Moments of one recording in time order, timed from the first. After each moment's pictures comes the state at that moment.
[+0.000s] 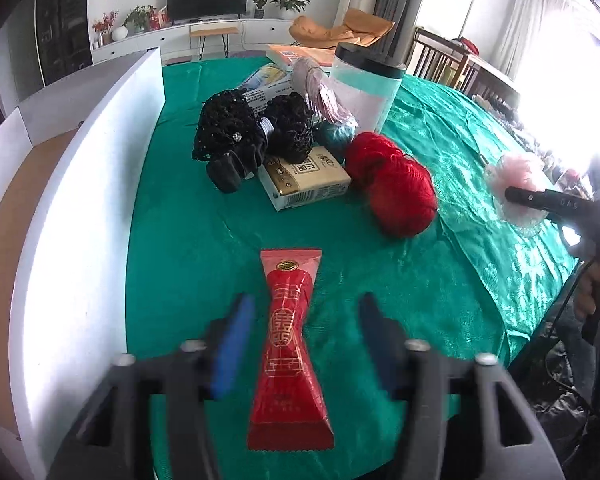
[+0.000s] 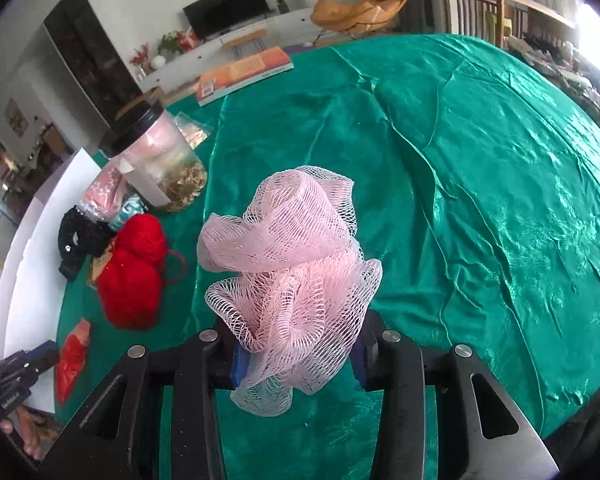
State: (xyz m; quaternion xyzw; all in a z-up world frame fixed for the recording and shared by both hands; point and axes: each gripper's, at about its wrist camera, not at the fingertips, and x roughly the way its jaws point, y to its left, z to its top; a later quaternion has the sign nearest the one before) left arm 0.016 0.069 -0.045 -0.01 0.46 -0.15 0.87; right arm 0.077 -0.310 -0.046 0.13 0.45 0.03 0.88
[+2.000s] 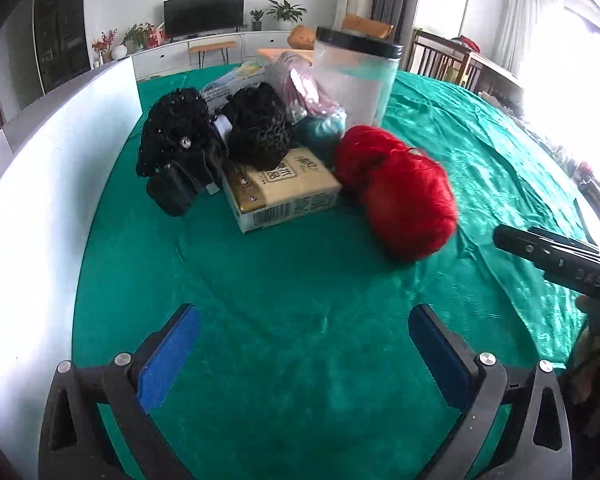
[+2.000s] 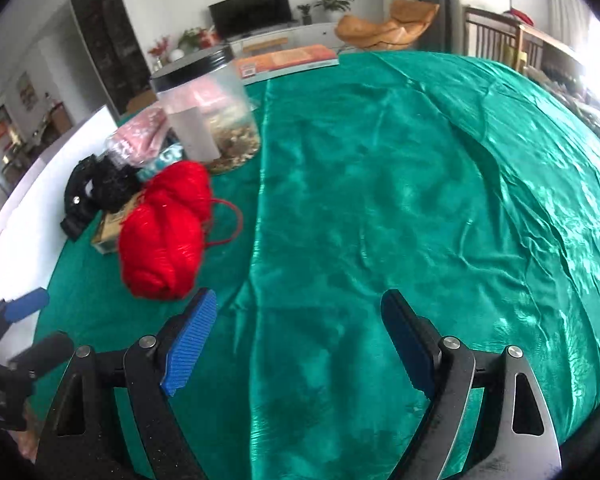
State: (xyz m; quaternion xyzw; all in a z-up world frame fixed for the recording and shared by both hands) left arm 0.042 0.043 -0.079 0.01 0.44 -0.14 0.88; right arm 0.065 -0.238 -0.077 0.08 0.43 0.01 0.90
